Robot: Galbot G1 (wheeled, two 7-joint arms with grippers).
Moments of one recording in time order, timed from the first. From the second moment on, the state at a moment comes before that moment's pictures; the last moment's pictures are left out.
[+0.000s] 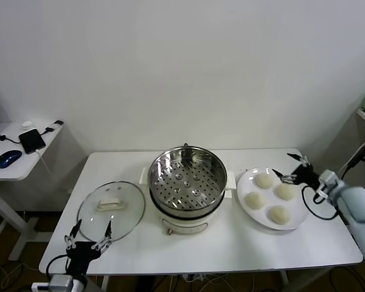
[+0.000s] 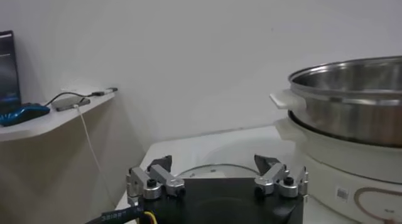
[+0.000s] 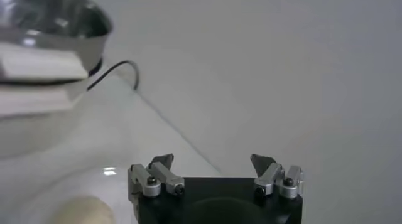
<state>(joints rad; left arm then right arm) 1.73 -1.57 -0.75 -2.12 0.05 0.10 0.14 -0.58 0.79 0.28 1.24 -0.19 0.03 -0.86</state>
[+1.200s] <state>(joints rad) 1.75 -1.58 -0.75 -2.12 0.06 0.11 0.14 -0.08 1.11 0.00 0.55 -0.83 0.23 -1.18</state>
